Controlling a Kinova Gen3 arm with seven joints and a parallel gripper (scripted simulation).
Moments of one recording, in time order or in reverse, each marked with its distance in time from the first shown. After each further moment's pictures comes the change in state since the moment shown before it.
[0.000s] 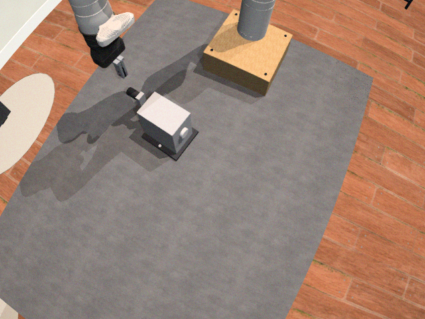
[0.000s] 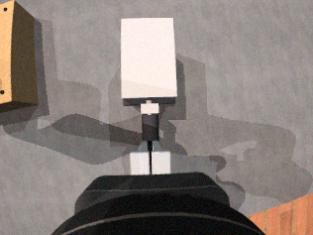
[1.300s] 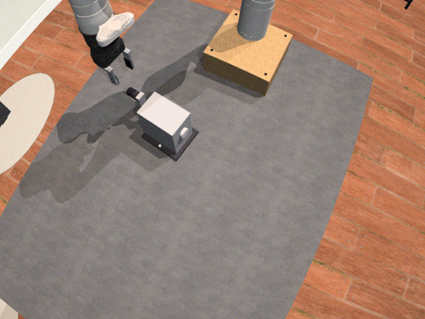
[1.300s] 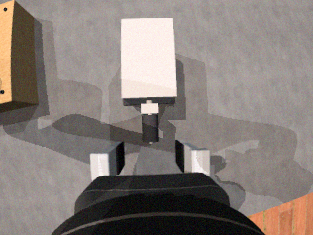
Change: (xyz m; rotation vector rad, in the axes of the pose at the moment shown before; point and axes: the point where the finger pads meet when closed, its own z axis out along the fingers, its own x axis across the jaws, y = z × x) arm 0.000 0.000 0.000 0.000 0.000 0.000
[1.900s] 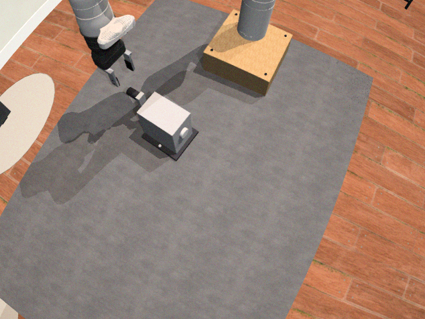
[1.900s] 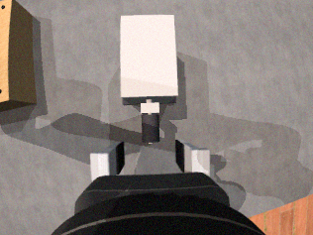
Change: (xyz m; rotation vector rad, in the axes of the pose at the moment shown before) arm 0.000 0.000 0.007 -0.003 0.000 -0.001
